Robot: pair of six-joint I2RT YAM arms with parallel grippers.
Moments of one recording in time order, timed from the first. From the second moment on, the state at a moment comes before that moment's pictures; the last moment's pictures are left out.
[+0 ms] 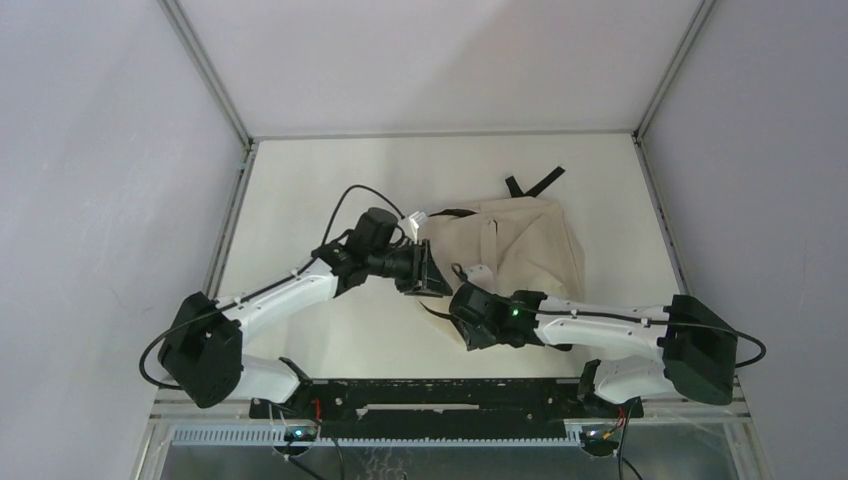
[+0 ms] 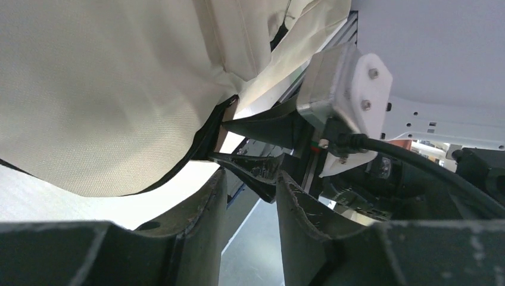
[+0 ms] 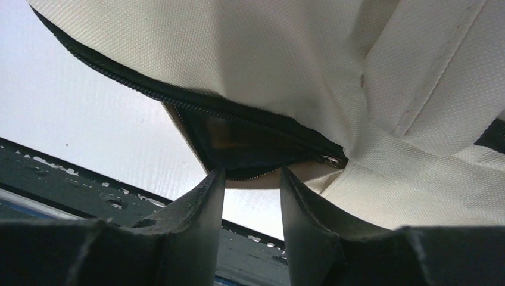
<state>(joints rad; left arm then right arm) -0.69 1.35 0.87 -0.22 0.61 -0.79 1.15 1.31 0.76 -0.62 0.27 0.77</state>
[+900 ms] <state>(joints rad) -0.89 1.59 0.96 -0.35 0.49 -0.64 0.94 0.88 0.56 -0.65 0.28 0.88</state>
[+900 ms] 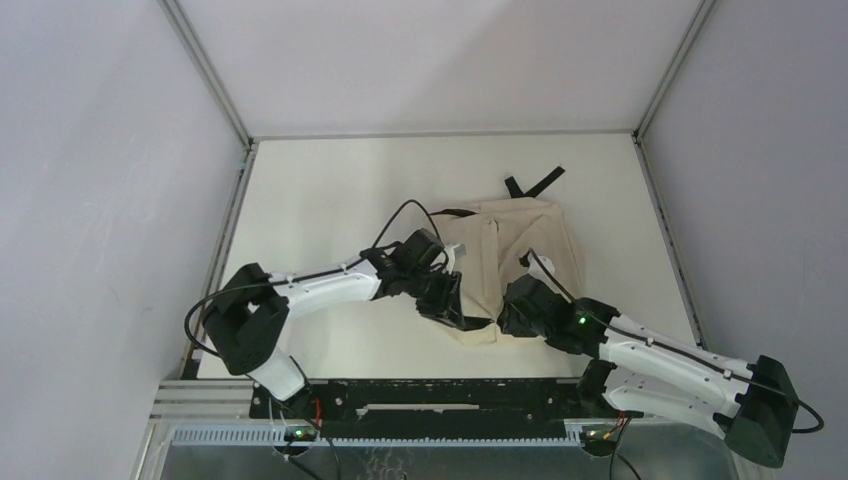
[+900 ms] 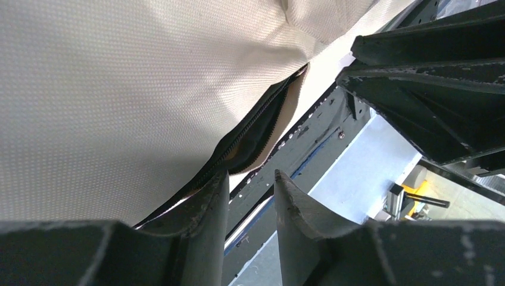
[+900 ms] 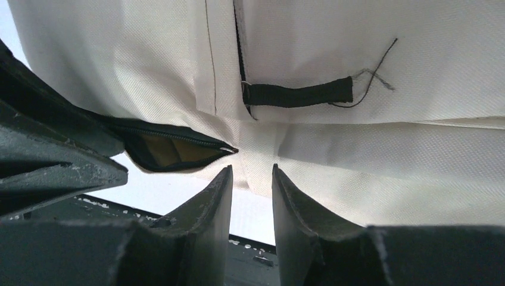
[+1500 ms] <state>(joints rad) -0.98 1.75 1.17 -0.43 0.40 -0.55 0.92 0.81 0.56 -0.67 0.31 0.93</state>
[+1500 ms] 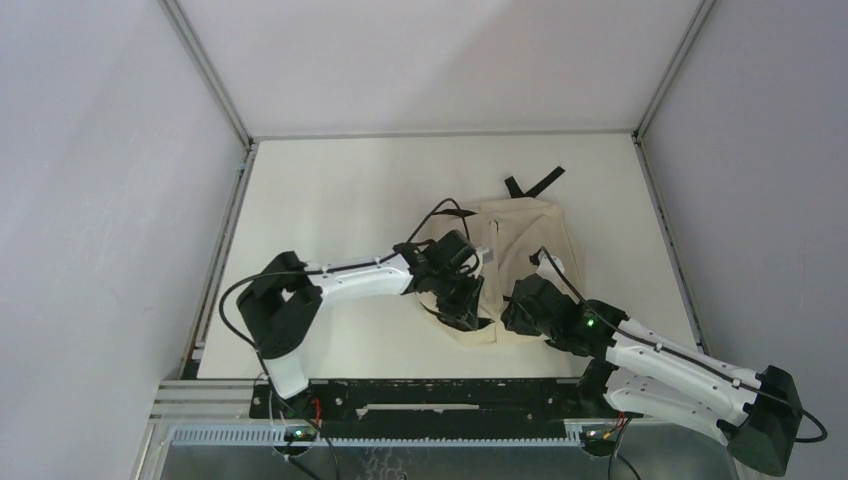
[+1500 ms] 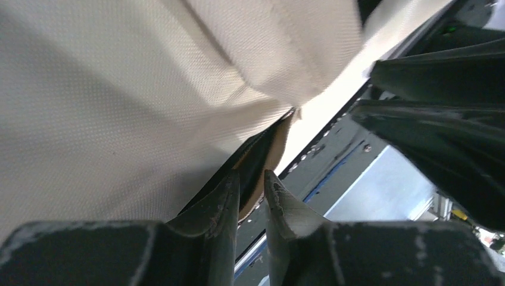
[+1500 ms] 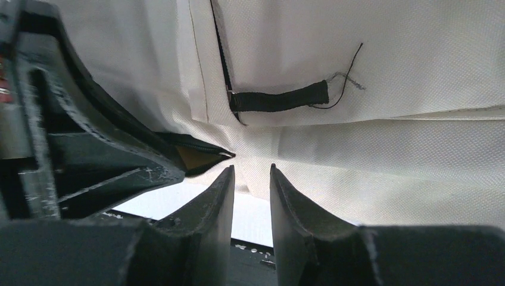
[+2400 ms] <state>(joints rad) -1.00 1.84 1.19 -0.35 0.37 -0.55 0.91 0.81 0.56 -0.67 0.30 0.93</state>
